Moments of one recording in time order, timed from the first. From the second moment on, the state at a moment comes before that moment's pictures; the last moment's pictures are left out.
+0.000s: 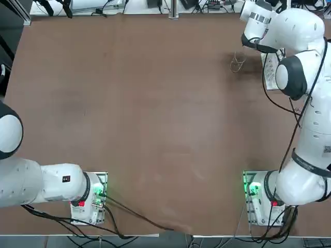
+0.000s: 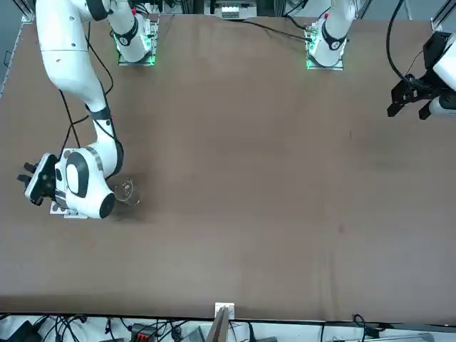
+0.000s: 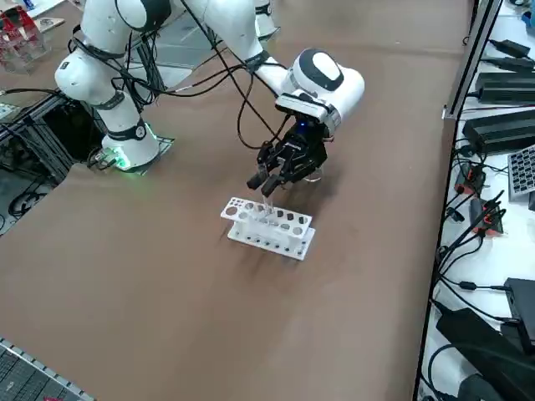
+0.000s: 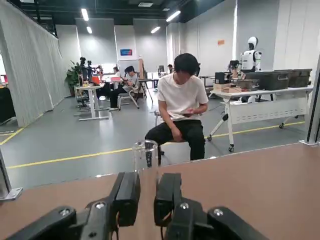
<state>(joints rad) 0.22 0.78 -0.13 -1.43 -1.15 1.40 2.33</state>
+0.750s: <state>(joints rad) 0.22 0.78 -0.13 -1.44 -1.15 1.41 2.34</state>
